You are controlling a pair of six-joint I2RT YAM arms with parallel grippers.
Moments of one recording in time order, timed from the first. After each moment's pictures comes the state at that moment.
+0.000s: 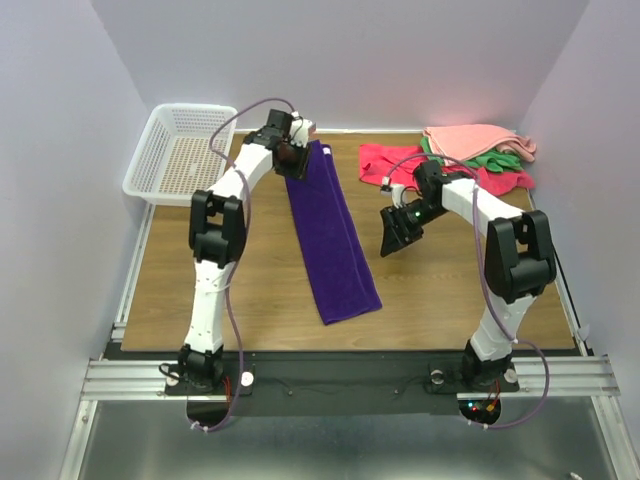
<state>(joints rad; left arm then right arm) -0.32 2.39 2.17 -0.70 0.23 0.05 0.23 1.87 1.36 -0.91 -0.73 -0.29</state>
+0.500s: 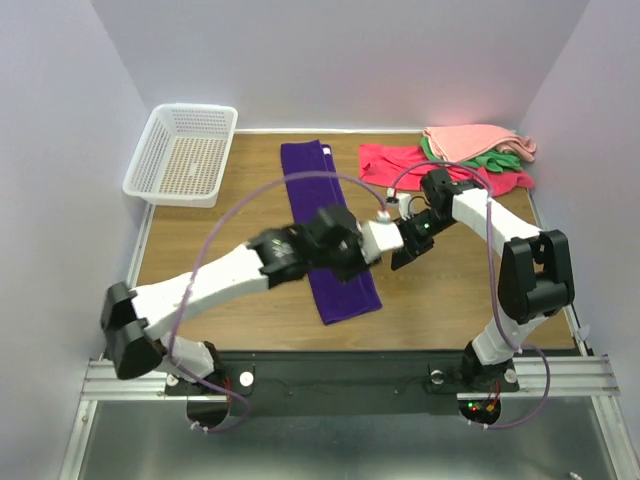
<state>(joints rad) -1.03 1.37 1.30 -0.54 0.10 0.24 0.24 1.69 1.24 -1.00 -0.66 -0.38</state>
